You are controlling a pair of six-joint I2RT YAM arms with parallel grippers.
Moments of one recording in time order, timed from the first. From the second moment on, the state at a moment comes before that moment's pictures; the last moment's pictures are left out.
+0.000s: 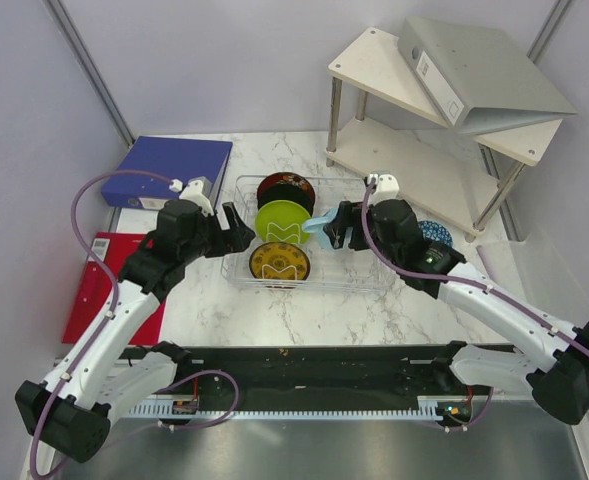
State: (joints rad) left arm -0.40 0.92 0.89 -0.52 0.02 -0.50; right arm 0.73 1.15 0.96 -0.26 0.23 0.45
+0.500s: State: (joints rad) left arm -0.40 0.79 0.71 -0.11 0.36 -0.66; right arm 0.59 0.92 0.42 0.44 -0.03 0.89
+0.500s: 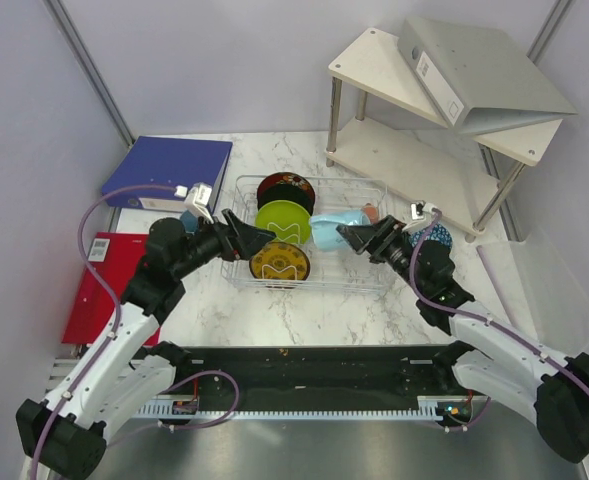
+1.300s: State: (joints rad) left arm -0.47 0.94 0.58 0.42 0.59 -0.92; right arm 0.53 1.23 0.42 1.11 -0.35 1.31
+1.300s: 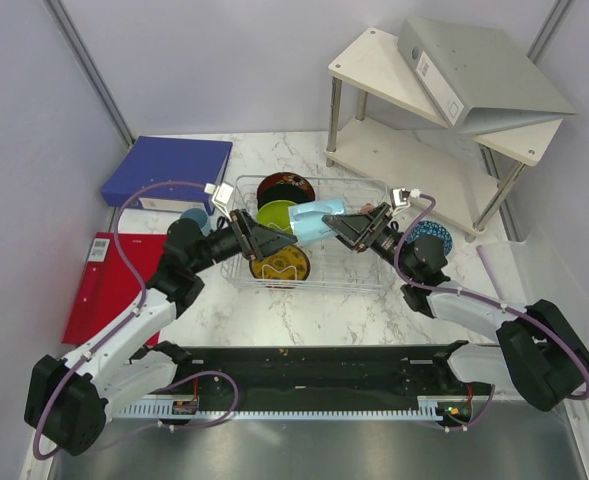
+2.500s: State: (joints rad) left arm -0.55 0.84 0.95 -0.32 0.24 -0.60; right arm 0.64 1.00 0.72 0.35 -0.15 0.81
